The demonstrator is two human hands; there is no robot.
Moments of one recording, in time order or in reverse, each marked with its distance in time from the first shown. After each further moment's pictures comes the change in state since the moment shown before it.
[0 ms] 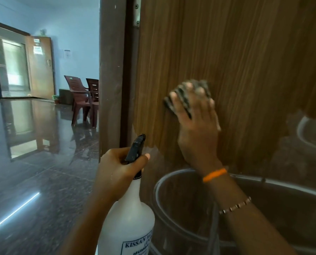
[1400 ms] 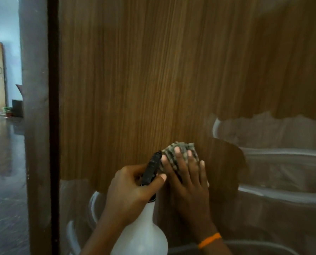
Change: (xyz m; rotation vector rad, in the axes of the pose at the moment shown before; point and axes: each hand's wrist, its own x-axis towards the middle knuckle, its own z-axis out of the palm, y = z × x) left_hand -0.027 0.052 0.143 -0.157 -0.250 0.062; right_hand -0.143 0.107 -0.046 -0.187 -0.137 -0.030
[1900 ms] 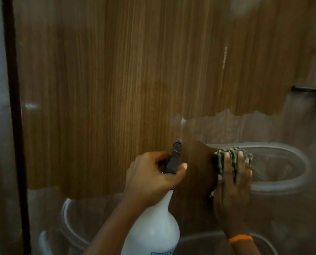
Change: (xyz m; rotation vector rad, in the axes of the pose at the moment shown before) left_hand 0.020 0.045 0.073 0.130 -0.157 0.204; right_hand -0.051 0.122 -0.032 0.072 0.098 0.511
